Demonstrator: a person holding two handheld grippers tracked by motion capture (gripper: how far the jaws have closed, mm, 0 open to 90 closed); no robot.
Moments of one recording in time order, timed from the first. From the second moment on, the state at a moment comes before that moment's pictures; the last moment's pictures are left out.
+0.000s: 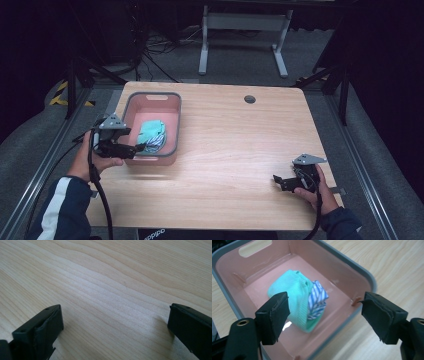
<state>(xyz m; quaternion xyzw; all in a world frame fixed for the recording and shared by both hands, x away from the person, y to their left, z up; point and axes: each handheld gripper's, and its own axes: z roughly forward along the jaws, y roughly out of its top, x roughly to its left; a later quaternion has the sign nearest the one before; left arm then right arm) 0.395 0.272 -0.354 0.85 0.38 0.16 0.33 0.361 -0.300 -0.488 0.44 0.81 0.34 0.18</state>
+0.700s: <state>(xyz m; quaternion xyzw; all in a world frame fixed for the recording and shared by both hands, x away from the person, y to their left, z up) 0.494 0.239 -0.400 0.87 0.45 0.11 0.19 0.361 -0.300 -0.488 0.44 0.81 0.34 0.18</state>
